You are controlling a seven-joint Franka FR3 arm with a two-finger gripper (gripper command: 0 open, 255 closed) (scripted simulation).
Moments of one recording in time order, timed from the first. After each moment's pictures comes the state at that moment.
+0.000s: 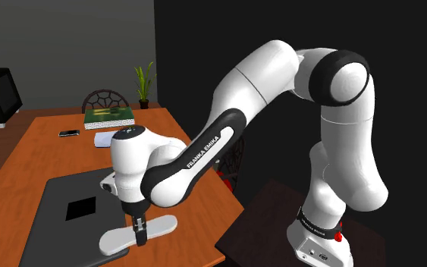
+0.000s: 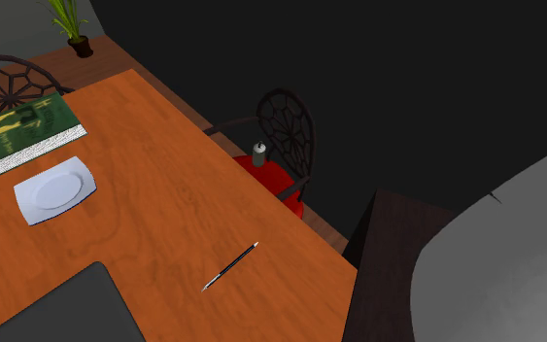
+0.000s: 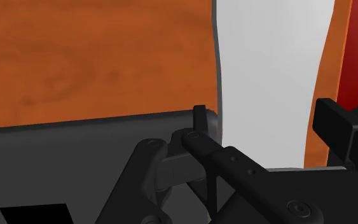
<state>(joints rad) 0.69 0.36 0.13 -2.04 -0.03 2.40 -0.30</state>
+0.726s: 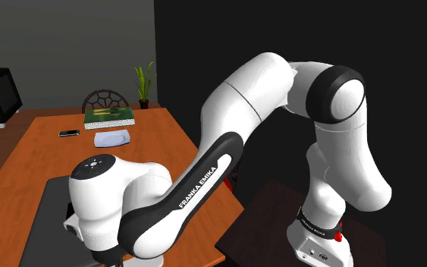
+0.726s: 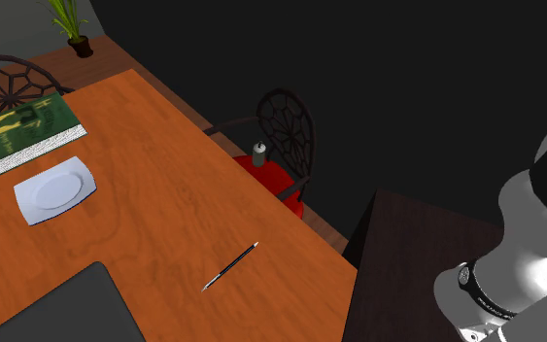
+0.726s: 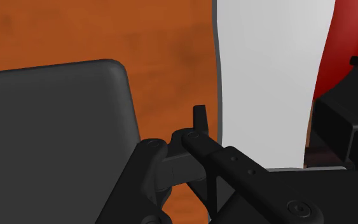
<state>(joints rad) 0.83 0.49 0.15 -1.87 -0.07 2.36 -0.10</state>
